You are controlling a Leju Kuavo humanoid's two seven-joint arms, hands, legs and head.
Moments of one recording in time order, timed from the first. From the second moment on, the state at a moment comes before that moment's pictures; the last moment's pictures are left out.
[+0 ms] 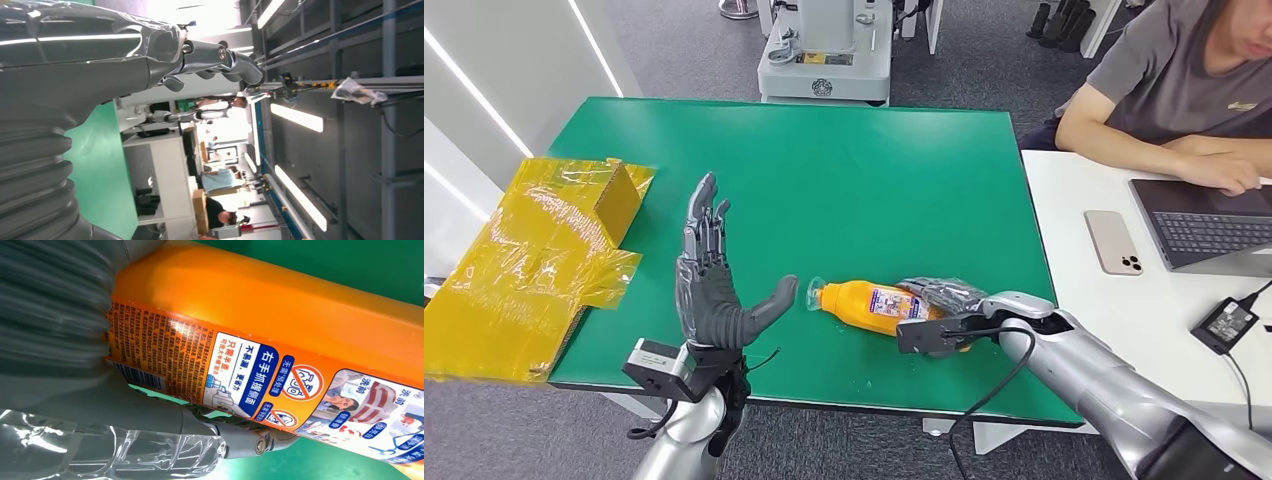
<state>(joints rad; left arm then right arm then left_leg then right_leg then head) -0.19 -0.20 -0.46 -1.43 -0.09 0.29 -0.66 -0.83 -0.31 1.13 -0.61 0.40 0.29 -0.32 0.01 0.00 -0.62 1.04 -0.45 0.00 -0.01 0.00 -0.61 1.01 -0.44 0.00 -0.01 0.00</state>
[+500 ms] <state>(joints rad) -0.19 -0.20 -0.46 -1.43 -0.09 0.29 -0.65 -0.76 -0.34 1.06 -0.67 0.49 0.19 -0.29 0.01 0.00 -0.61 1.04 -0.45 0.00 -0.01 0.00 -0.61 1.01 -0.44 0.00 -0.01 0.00</state>
